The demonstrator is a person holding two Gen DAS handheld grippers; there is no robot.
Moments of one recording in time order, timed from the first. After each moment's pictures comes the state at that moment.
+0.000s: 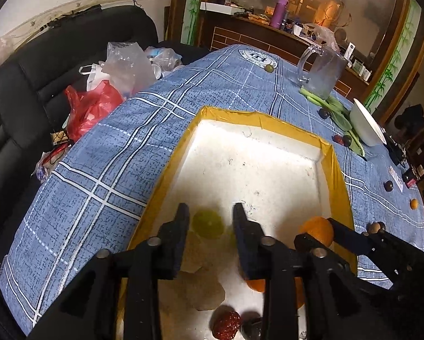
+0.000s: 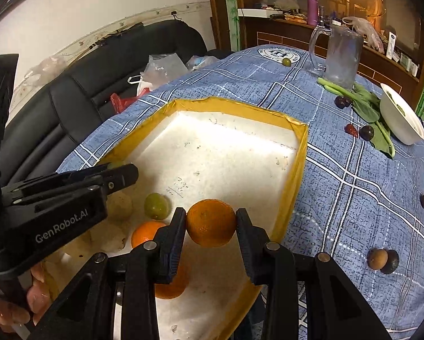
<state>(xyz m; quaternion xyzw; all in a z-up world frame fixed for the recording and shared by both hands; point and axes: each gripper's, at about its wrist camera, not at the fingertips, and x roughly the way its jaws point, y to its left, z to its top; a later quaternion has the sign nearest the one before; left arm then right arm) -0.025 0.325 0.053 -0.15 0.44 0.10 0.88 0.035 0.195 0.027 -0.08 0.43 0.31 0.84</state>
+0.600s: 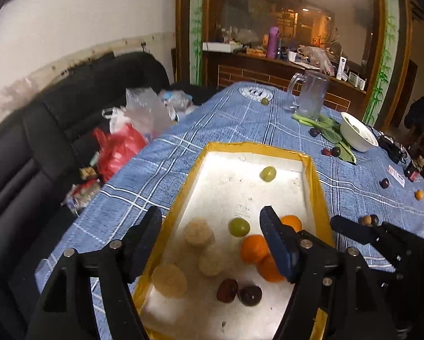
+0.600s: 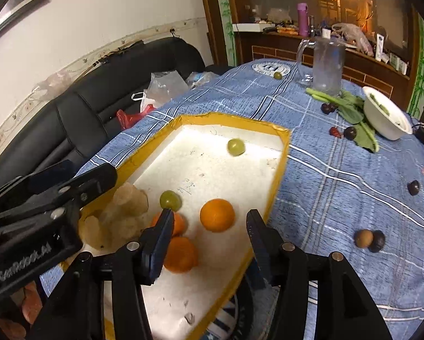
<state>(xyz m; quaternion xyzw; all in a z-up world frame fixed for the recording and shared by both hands) -0.090 0.283 0.105 -0.07 0.35 0.15 0.92 0.000 0.168 0.053 -0.05 0.40 0.31 0.86</state>
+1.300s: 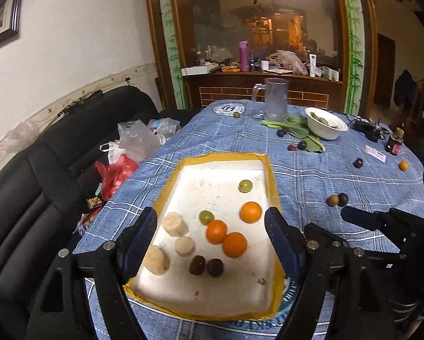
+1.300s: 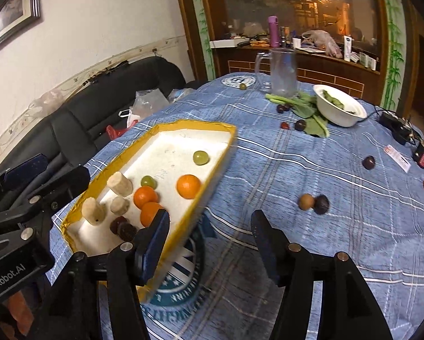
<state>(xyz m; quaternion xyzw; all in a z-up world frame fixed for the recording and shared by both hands) -0.133 0.204 0.134 0.02 0.32 0.13 0.94 -0.045 0.086 0.070 -0.02 0.37 0.27 0.89</state>
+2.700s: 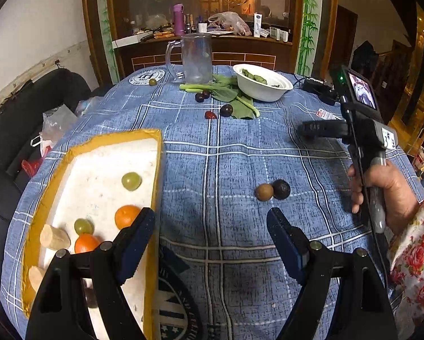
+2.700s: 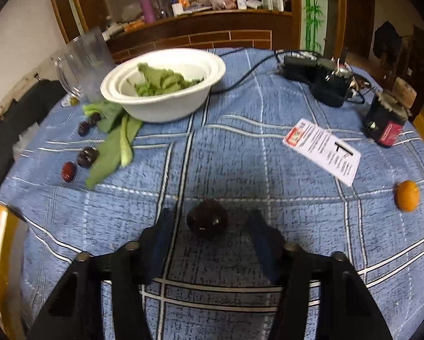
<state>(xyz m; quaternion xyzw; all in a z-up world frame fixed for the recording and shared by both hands) -0.029 0.114 0.077 0.01 0.40 -0.01 0.91 0.194 -0.081 0.001 0.03 0.45 0.06 0.89</state>
